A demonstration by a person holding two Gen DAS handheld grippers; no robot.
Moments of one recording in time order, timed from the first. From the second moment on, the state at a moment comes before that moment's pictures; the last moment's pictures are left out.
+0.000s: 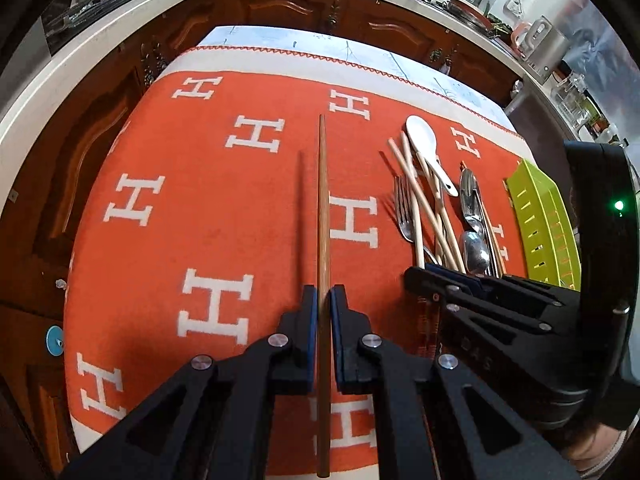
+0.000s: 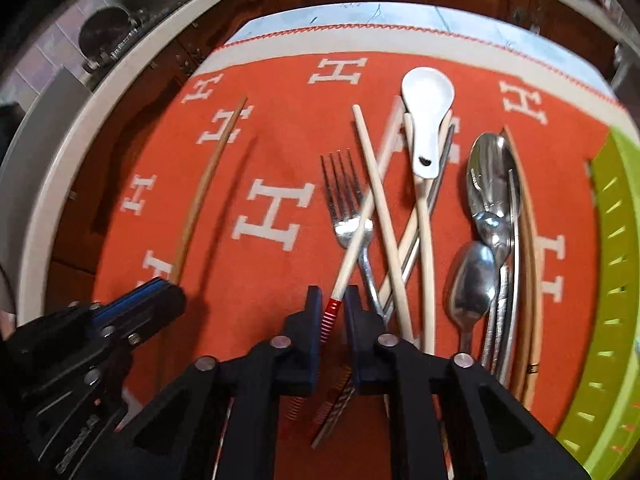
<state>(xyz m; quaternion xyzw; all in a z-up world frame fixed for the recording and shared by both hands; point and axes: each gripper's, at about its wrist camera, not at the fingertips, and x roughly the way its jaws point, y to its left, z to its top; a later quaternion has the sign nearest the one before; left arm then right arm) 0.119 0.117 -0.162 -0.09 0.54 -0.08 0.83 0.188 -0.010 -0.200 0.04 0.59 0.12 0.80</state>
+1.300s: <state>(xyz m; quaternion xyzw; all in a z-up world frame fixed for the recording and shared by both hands) 0.125 -0.106 -0.073 -0.09 0.55 -0.30 0.78 0.058 -0.316 -0.091 0.25 0.50 0.03 0.83</state>
